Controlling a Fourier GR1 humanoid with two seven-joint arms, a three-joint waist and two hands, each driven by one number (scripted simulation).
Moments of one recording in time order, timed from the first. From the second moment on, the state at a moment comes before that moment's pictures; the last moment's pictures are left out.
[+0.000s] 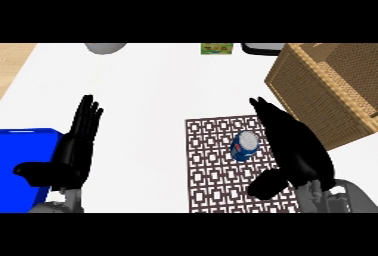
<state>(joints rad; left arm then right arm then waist) -0.03 0.22 -0.18 -1.65 0.18 0.29 -0.03 -0.40 -0.39 0.50 -1.94 0.48 0.30 1.09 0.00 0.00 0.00</state>
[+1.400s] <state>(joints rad) -0.03 0.15 -0.10 -1.67 0.11 0.21 0.01 -0.27 -0.15 0.41 -1.70 0.84 0.32 0.91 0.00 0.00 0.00</state>
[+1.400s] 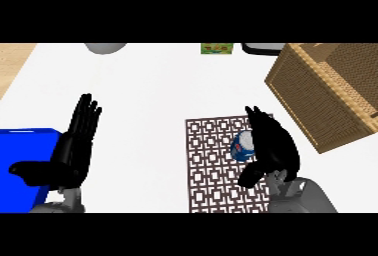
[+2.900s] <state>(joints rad) -0.01 0.08 -0.04 -1.69 0.05 0.14 0.01 -0.24 -0.06 0.31 -1.47 0.98 0.29 0.65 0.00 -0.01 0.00</state>
